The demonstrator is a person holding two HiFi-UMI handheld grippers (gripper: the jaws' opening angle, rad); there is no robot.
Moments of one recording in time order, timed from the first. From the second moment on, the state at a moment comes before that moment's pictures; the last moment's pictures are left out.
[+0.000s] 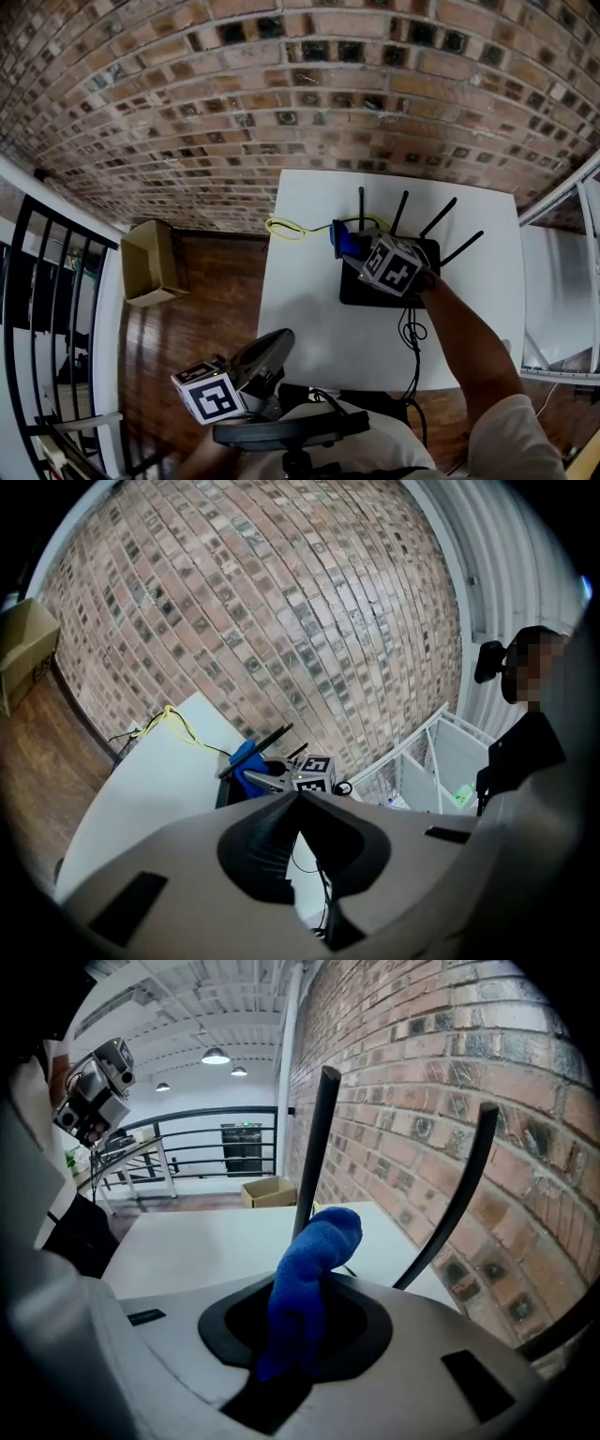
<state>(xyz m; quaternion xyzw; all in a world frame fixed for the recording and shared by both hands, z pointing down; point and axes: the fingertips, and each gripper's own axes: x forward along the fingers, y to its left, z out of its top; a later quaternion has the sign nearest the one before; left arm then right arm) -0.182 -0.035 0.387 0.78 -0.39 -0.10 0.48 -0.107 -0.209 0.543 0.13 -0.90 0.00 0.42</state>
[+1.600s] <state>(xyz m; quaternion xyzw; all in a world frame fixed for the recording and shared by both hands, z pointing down) -0.181 -0.044 0.385 0.80 -0.36 -0.09 0.48 -0.087 -0.269 0.470 0.46 -0.83 0.09 0.29</state>
